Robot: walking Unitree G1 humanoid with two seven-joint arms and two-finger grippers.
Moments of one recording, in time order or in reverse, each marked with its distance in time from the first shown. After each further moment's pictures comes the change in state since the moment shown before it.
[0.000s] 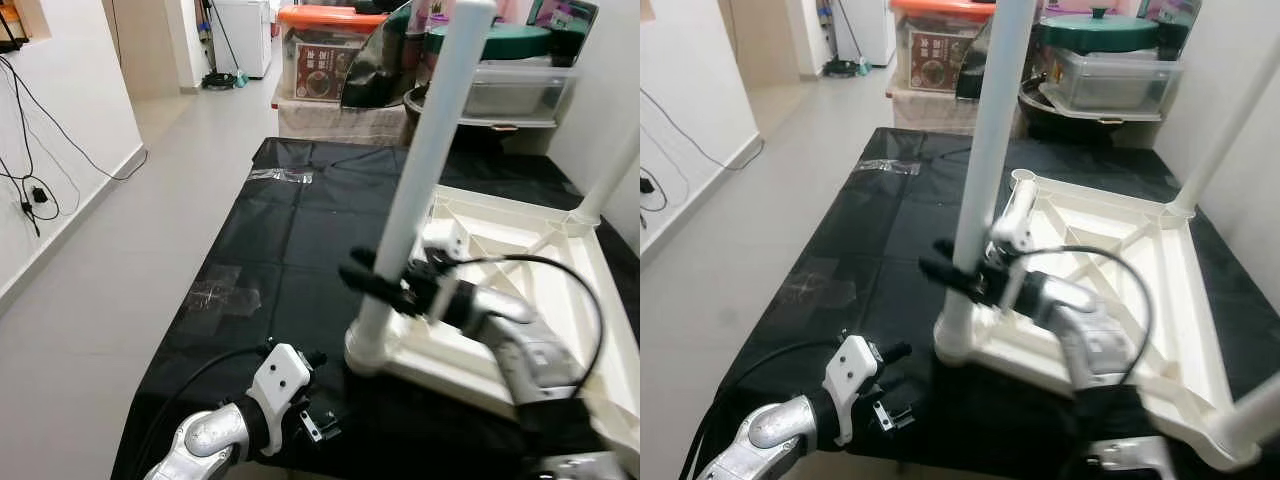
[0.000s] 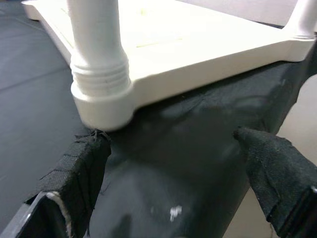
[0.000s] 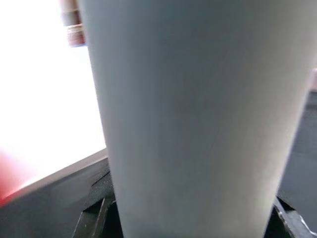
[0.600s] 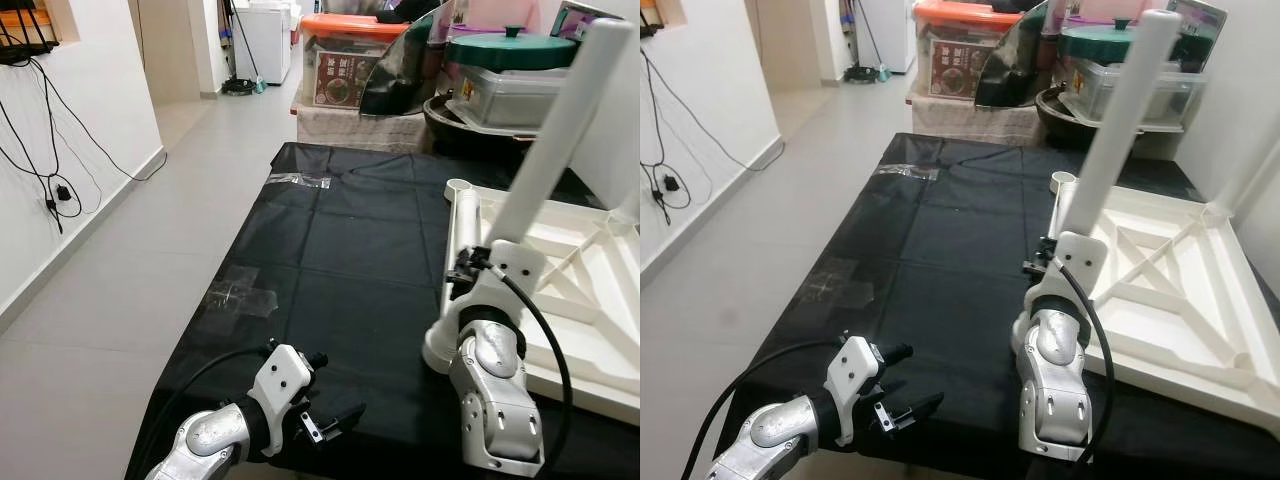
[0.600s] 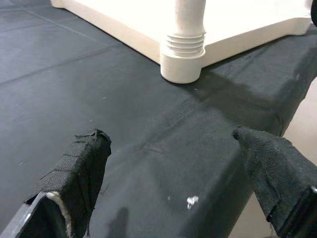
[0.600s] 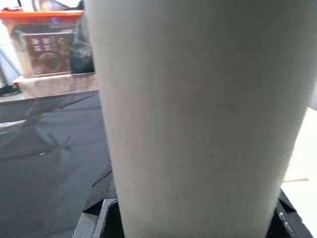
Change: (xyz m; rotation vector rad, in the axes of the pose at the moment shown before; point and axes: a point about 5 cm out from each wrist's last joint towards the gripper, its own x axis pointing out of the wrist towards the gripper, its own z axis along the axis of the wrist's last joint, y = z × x) left arm 0.000 0.002 -0.004 -0.009 0.015 -0.002; right arm -0.043 0.008 -0.004 -0.059 -0.058 -1.060
